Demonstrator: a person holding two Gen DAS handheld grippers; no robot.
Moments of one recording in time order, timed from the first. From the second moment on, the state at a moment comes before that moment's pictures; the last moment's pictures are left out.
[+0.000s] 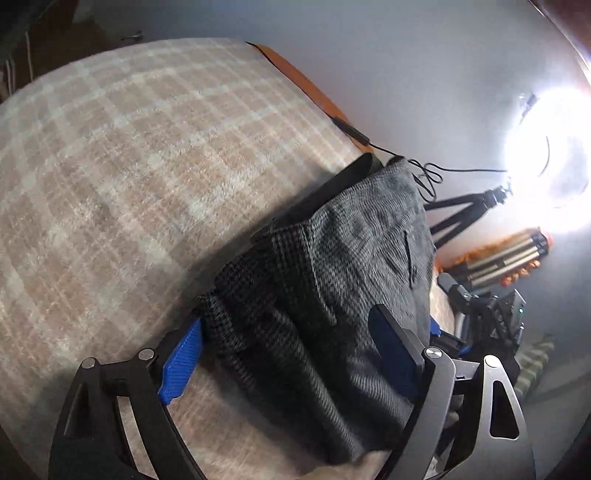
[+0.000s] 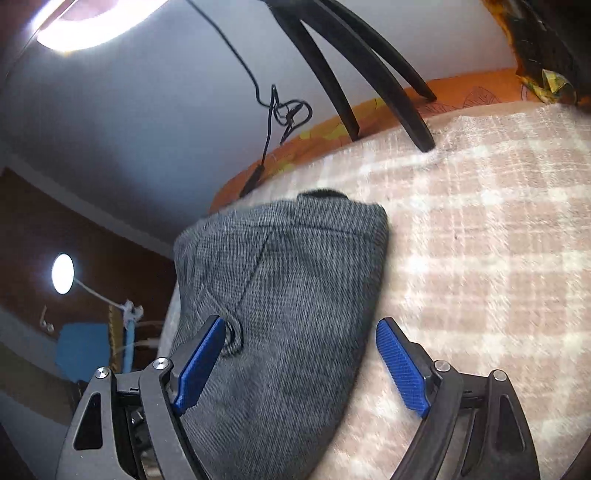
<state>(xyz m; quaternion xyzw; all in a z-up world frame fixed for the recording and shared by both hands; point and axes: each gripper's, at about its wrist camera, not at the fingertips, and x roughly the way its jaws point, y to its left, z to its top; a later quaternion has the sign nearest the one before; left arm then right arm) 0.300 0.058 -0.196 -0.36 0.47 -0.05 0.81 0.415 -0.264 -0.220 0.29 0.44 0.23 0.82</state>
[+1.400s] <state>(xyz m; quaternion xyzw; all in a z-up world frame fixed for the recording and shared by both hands) 0.280 -0.010 -0.124 -0.19 0.34 -0.08 0.92 0.339 -0.235 -0.088 0.04 0.33 0.19 0.93</state>
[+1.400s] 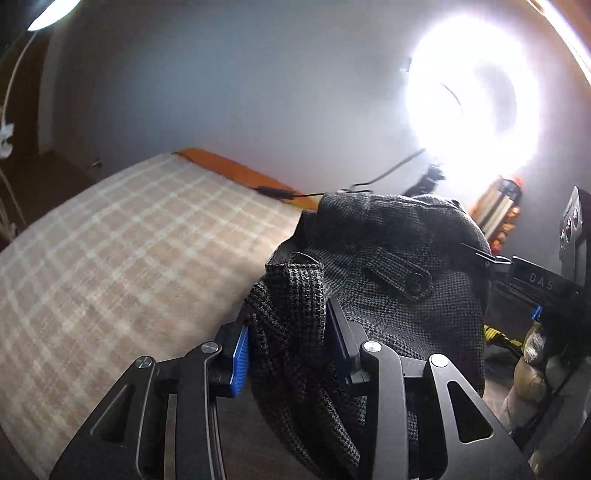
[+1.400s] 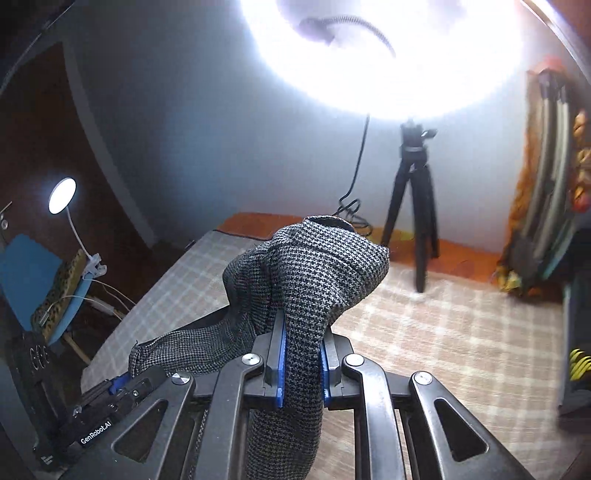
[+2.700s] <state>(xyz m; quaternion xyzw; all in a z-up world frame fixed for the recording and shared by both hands) 0.320 -0.369 -0.052 -0.10 0.27 -0.29 0.91 0.317 -0.571 0.034 0.00 0.26 -0.01 0.97</state>
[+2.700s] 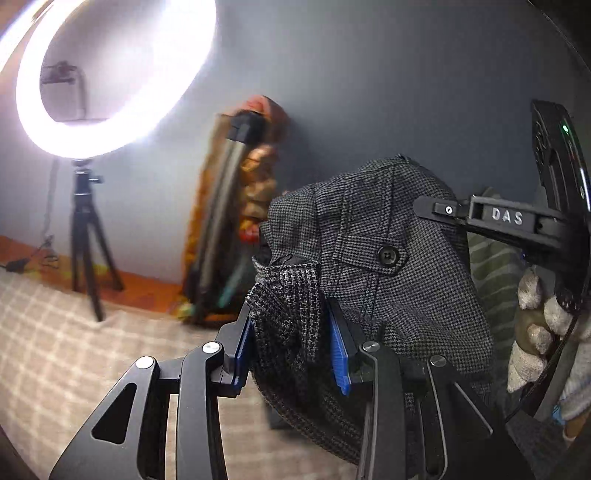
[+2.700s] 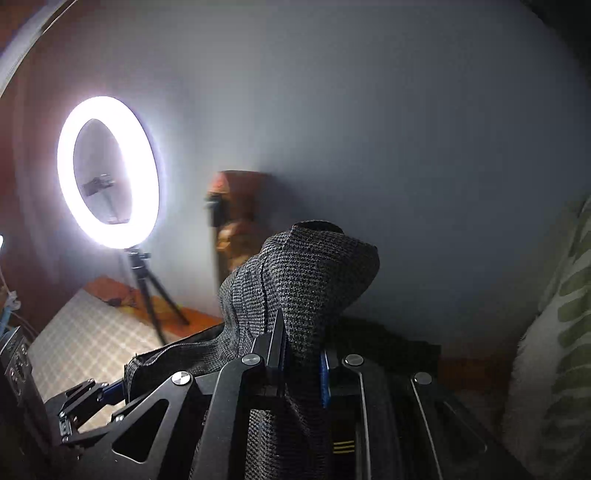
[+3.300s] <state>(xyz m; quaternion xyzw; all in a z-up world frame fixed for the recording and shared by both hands) 0.344 -0.434 -0.127 -0.09 0.36 -0.28 0.89 0.394 -0.677 -0.063 0.03 0.34 -0.06 0.94</state>
